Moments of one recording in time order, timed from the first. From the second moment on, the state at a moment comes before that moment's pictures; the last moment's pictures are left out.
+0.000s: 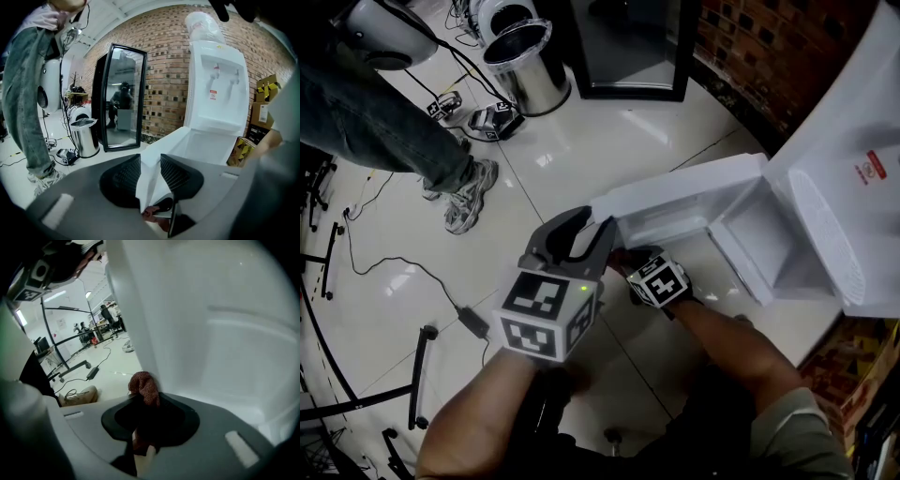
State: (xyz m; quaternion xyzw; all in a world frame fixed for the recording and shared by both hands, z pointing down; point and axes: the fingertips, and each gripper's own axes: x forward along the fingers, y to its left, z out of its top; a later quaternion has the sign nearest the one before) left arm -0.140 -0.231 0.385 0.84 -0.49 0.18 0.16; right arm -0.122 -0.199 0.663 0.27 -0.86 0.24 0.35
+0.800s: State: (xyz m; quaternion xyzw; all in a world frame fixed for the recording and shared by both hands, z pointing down) left arm -0.145 -0.238 0.382 0.85 -0.47 0.18 0.16; right arm 0.061 -0.283 0.688 0.58 -0.69 0.32 0.29
